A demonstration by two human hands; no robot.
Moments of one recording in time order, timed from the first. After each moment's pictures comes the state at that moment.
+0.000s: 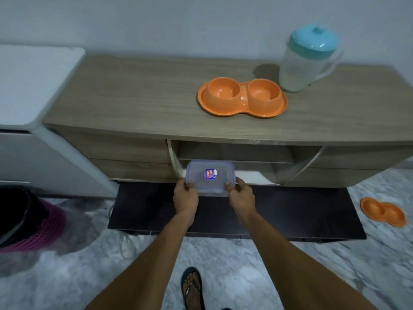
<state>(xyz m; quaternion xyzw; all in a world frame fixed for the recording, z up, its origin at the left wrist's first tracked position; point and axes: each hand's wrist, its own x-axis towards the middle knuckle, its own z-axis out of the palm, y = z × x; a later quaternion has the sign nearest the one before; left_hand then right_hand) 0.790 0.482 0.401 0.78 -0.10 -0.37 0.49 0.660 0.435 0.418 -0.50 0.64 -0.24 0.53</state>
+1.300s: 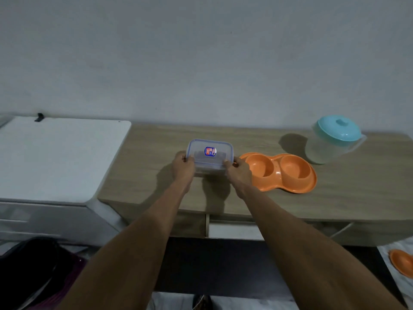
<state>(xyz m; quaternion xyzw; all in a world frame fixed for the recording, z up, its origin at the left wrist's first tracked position) 1.009 0.324 0.570 0.77 -0.20 -0.29 0.53 0.865 0.284 0.579 -0.56 0.59 -0.30 0.51</state>
